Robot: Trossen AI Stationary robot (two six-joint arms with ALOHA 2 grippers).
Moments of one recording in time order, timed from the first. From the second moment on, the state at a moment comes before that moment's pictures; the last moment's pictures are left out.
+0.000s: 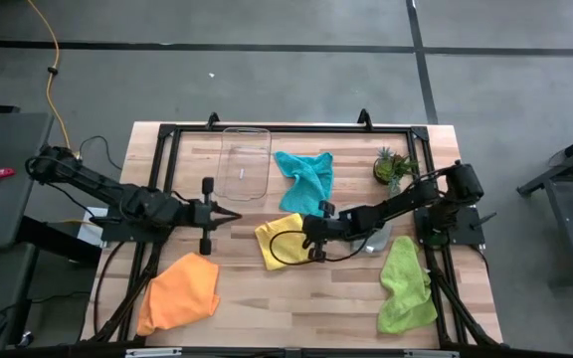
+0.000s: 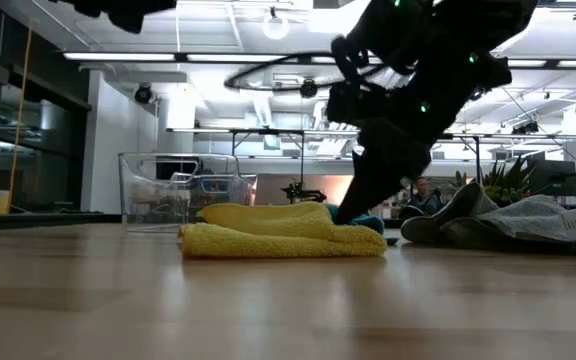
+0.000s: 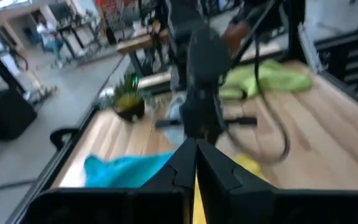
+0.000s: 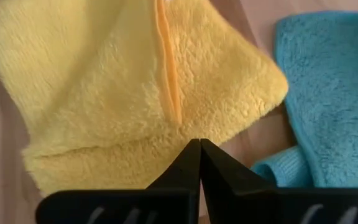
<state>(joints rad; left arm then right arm) -0.26 0.81 0.52 0.07 -0.43 0.20 0.19 1.80 0.91 -0.05 0.27 0.29</state>
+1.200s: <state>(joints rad) -0.26 0.81 0.52 0.10 -0.47 0.20 0.19 1.92 0.95 0.29 0.00 0.30</state>
